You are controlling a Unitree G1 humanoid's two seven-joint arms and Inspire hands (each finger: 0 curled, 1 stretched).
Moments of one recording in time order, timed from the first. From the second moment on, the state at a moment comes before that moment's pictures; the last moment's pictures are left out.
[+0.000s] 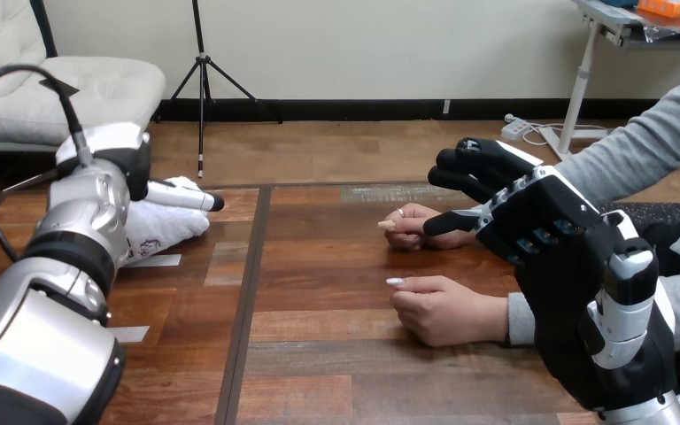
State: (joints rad) left arm -1.08 0.43 -0.50 1.36 0.70 0.16 -0.12; right arm 0.29 -0.16 0.00 -0.34 0.42 -0.39 0.49
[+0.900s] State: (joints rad) left arm -1.07 0.42 -0.51 1.37 0.70 0.21 -0.15; right arm 0.29 -0.16 0.00 -0.34 0.43 -0.39 0.50
